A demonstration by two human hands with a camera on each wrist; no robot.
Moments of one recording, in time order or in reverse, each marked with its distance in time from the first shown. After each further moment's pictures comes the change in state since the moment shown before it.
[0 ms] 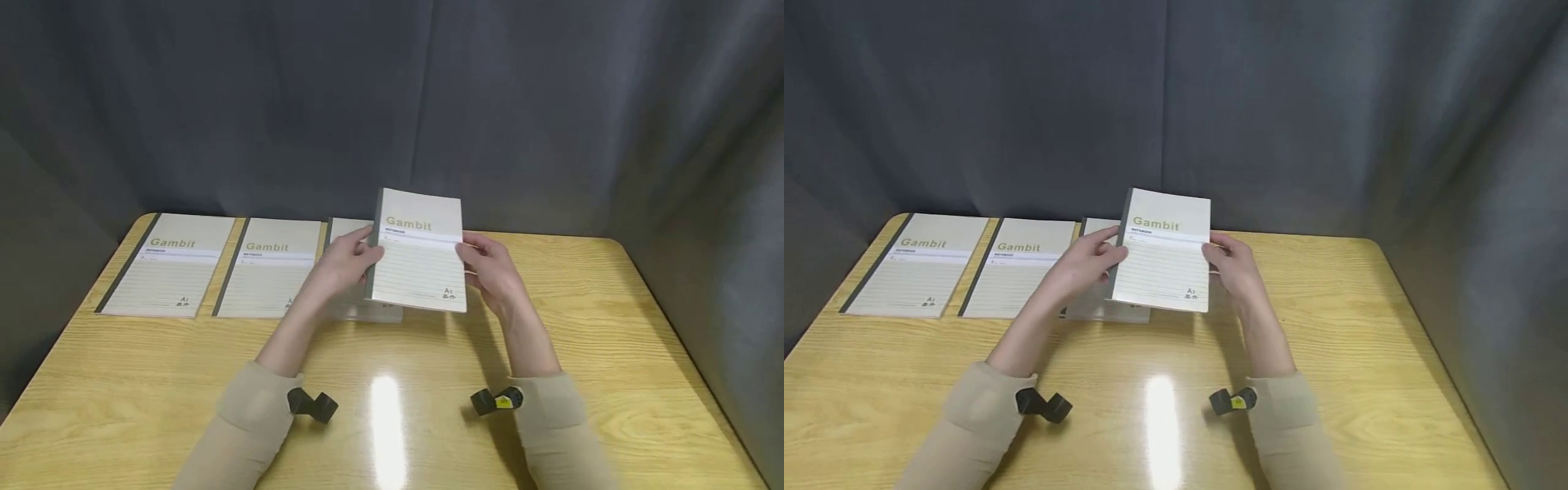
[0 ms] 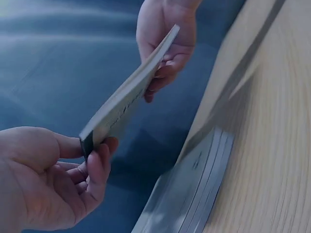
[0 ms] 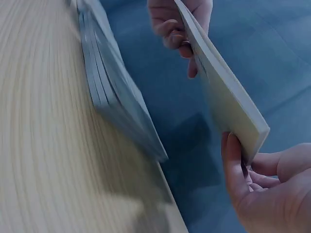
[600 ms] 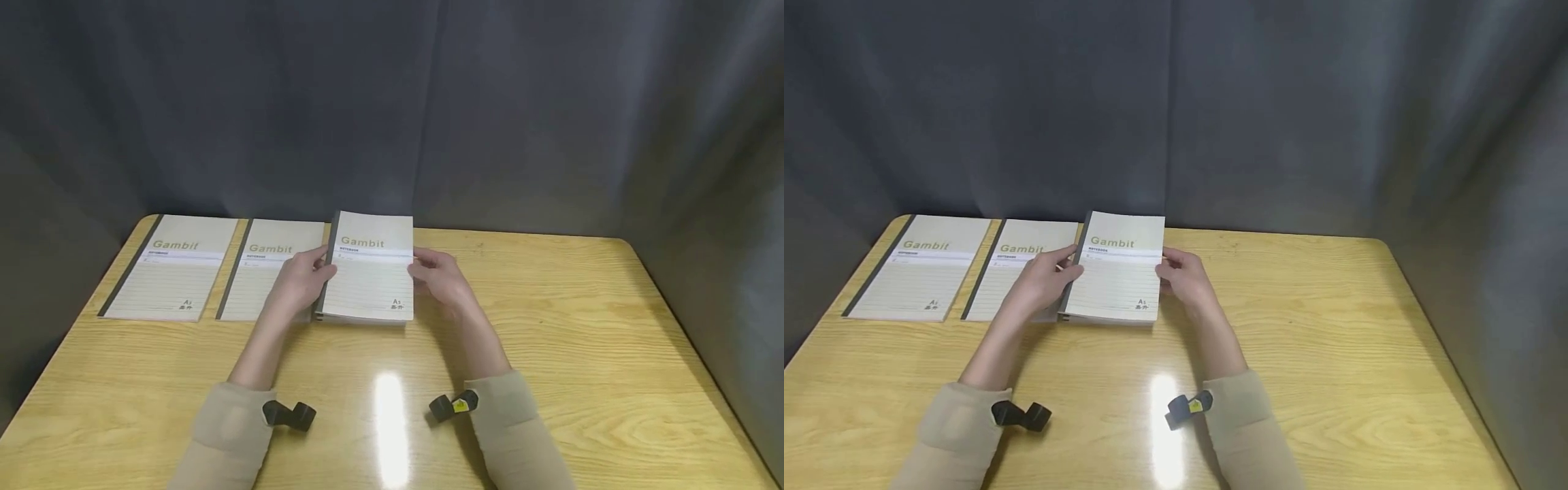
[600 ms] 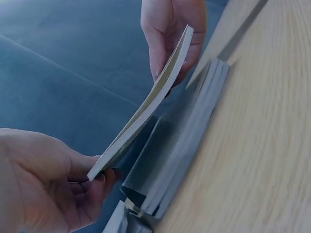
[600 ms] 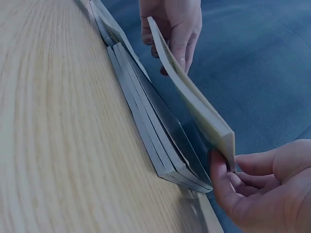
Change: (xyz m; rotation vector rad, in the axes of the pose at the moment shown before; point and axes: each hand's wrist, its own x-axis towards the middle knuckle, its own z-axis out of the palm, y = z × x) left_hand -0.011 -0.053 -0.033 0.228 0.128 -0.115; right_hand 0.017 0.021 0.073 -0.073 -0.117 0.020
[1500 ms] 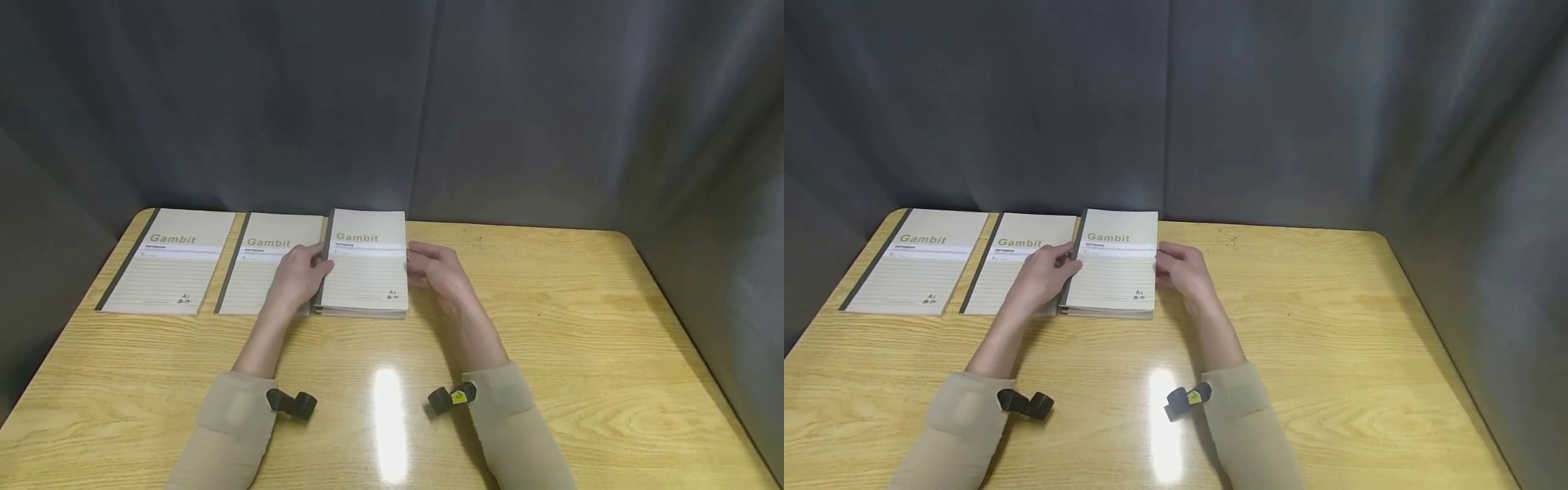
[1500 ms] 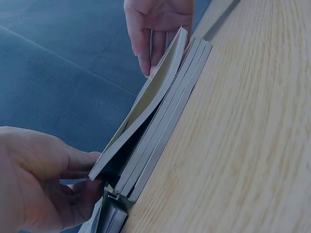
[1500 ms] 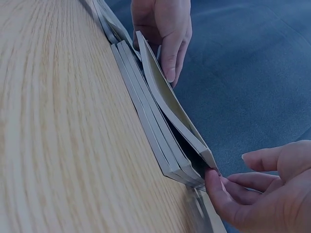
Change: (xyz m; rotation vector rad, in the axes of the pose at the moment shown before) left_hand 0.009 -0.016 0.009 0.064 0.061 -0.004; right_hand 0.001 0.000 0.003 0.096 0.019 0.057
